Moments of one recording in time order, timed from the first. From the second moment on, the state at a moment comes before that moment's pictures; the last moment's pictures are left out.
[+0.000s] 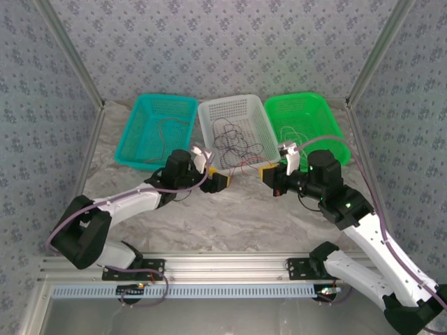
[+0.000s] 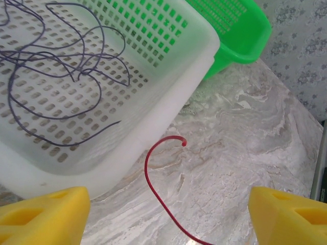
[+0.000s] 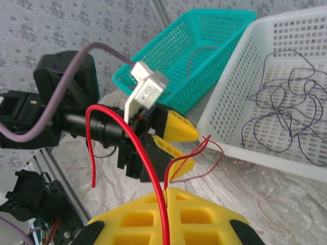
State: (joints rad) left arm -0.65 1.41 0.69 0.22 0.43 -0.34; right arm 0.56 0.78 0.91 -0.49 -0.36 0.30
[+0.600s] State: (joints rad) left arm -0.68 1.43 0.69 0.26 0.34 -0.35; right arm 0.56 0.74 0.83 -0.34 -0.54 0.32
